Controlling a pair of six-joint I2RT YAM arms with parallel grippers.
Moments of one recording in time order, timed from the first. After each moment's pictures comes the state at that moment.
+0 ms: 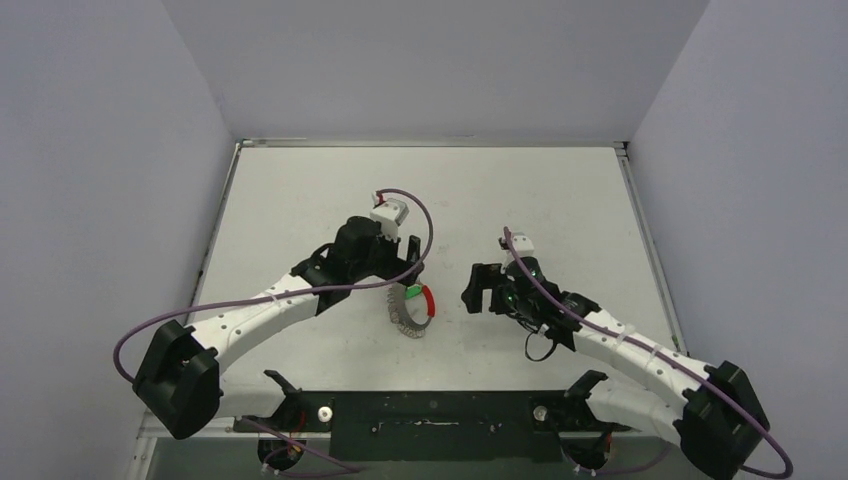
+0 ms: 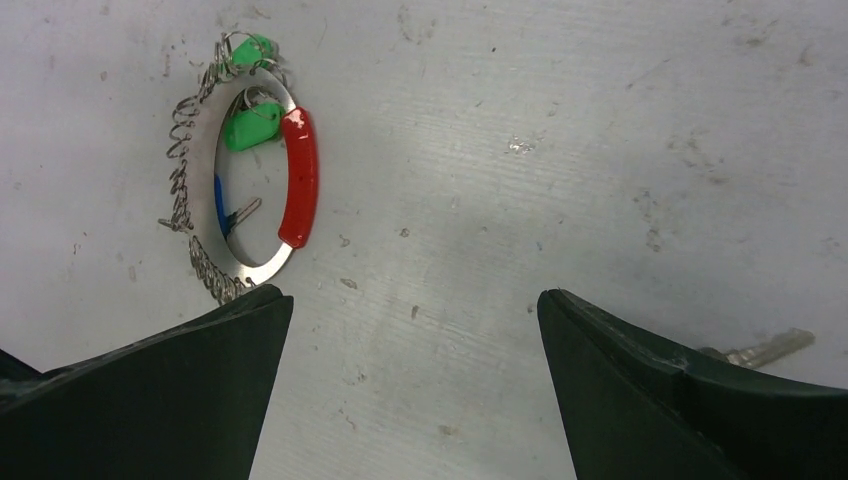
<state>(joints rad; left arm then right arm) -0.71 1.28 0.83 -0.08 -0.01 -0.26 0.70 0.98 0.54 -0.23 0.11 0.52</state>
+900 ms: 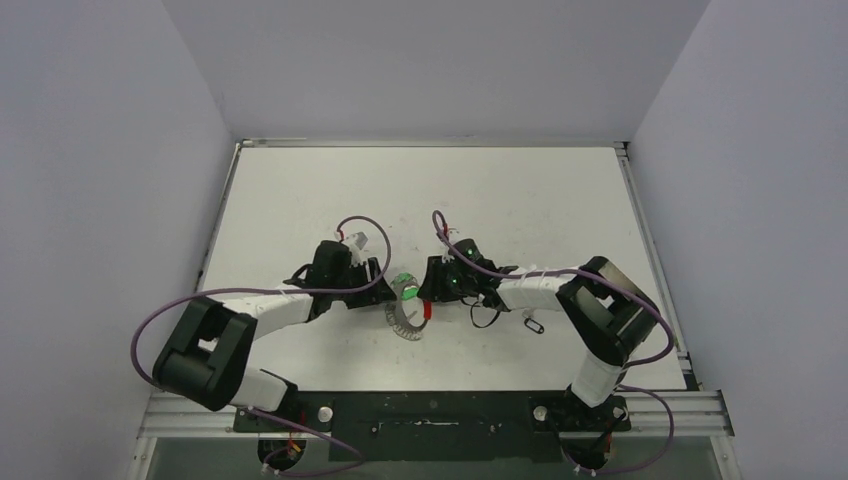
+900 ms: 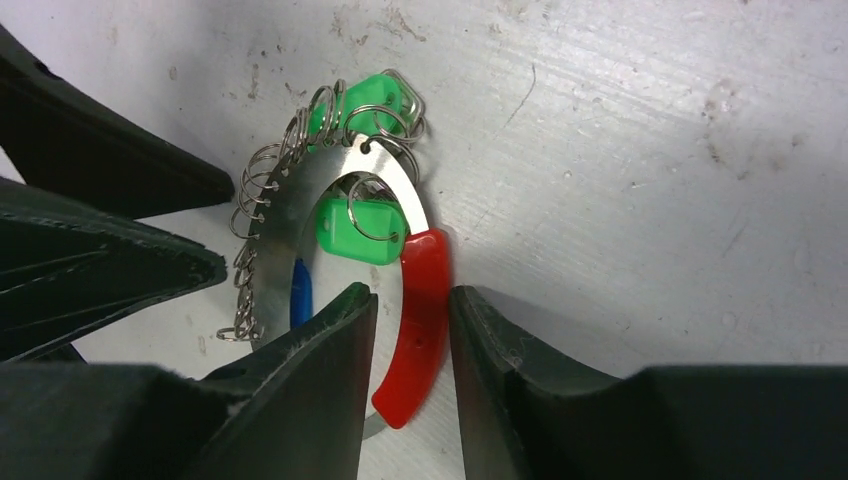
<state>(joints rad) -0.43 1.38 0.52 0.06 0.32 -0.63 0.75 1.74 0.79 0.18 -0.20 0.57</state>
